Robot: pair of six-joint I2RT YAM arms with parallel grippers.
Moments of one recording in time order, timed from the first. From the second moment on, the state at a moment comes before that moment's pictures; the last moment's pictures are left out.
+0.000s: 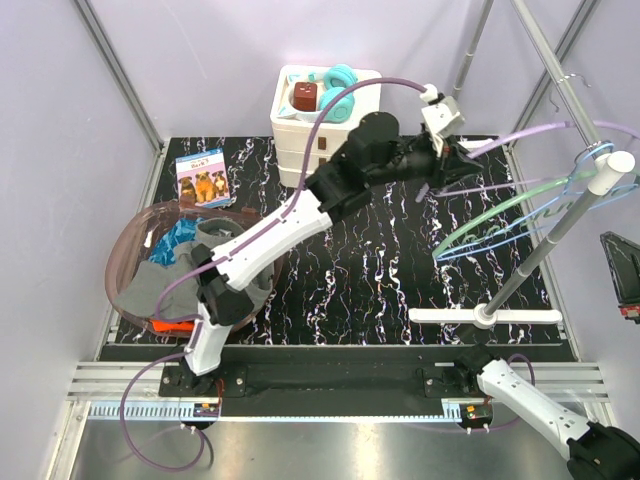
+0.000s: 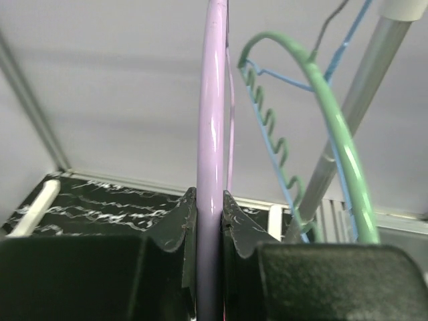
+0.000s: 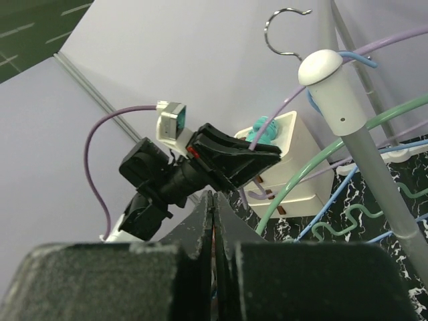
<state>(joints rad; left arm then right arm) -0.98 2.03 2.31 -0.17 0.41 -0.09 0.57 0.64 1.98 -1.03 0.37 0.56</state>
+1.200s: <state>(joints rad) -1.06 1.46 1.93 -0.33 0.19 -0.21 0.57 0.83 2.02 -1.16 0.10 0.49</state>
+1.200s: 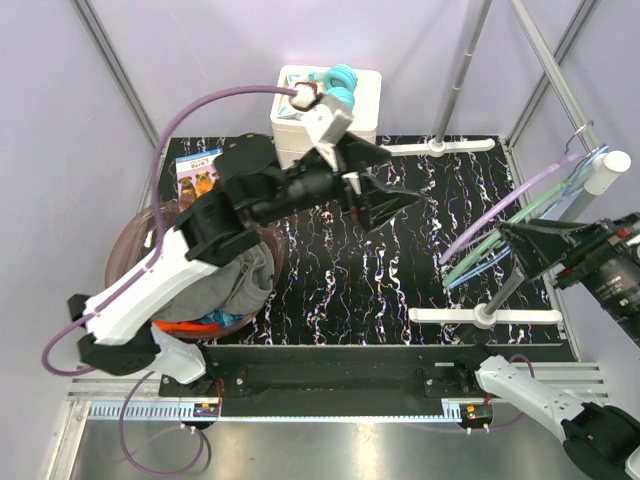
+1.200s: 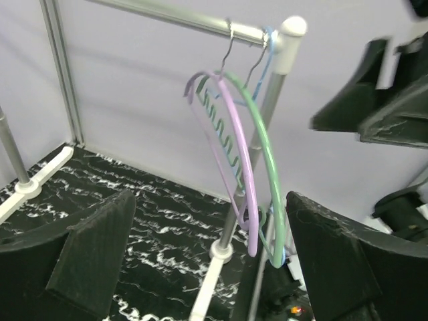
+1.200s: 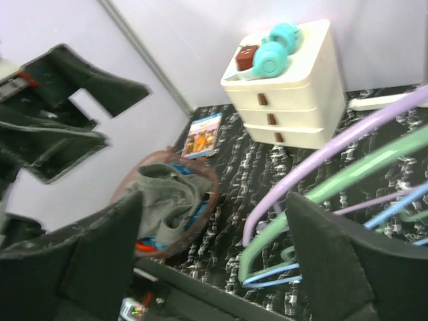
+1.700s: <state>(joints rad) -1.06 1.05 1.45 -0.34 0.02 -0.42 0.57 0.79 1.98 -1.28 0.15 0.53</state>
